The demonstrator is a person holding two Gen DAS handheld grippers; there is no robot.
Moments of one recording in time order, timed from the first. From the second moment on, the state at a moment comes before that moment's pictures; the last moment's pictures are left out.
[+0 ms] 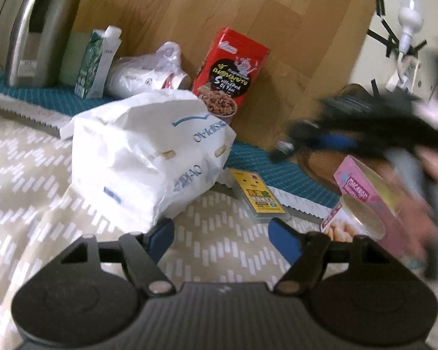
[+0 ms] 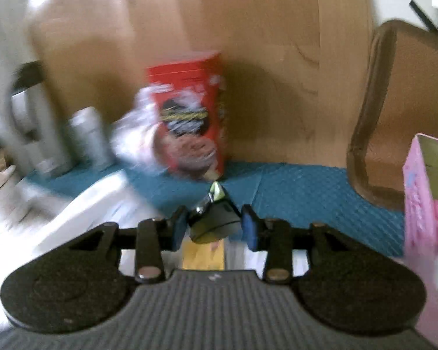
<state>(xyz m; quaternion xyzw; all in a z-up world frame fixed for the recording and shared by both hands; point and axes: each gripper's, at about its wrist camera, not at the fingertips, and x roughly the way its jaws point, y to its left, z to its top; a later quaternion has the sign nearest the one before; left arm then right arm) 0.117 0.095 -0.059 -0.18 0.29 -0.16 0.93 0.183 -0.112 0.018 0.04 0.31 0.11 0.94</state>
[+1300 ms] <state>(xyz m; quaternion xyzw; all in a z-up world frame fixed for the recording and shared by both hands) 0.037 -0.088 -0.046 -0.01 0.38 -0.28 0.88 -0.043 -0.195 -0.072 0.03 0.25 0.09 0.96</state>
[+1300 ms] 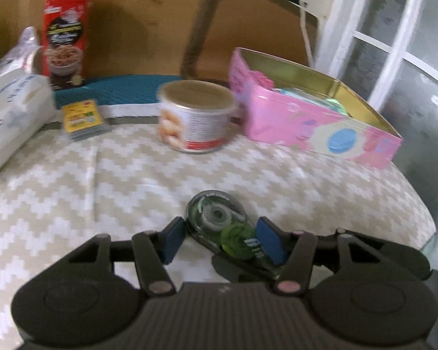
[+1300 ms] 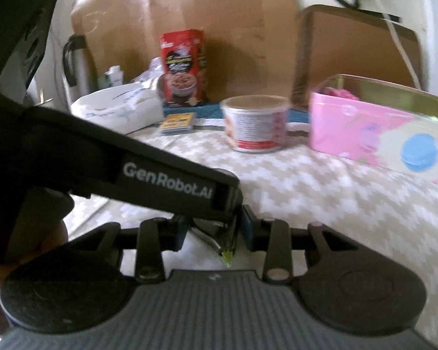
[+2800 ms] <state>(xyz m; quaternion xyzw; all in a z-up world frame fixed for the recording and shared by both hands) 0.056 -0.099 0.002 -0.01 0.29 -0.31 0.90 -0.029 -0.246 -0.037 0.10 0.16 0.03 0.98</state>
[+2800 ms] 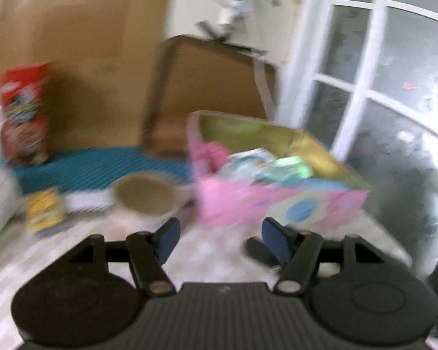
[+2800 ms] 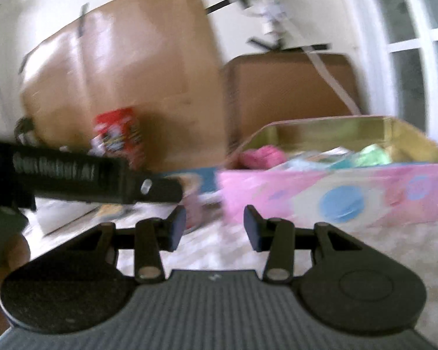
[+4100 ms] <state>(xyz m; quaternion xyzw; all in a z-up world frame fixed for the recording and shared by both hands) 0.086 0.043 -0.063 0.03 0.32 -0.06 0.95 0.034 -0.142 -0.049 -0.04 0.31 0.18 0.93</state>
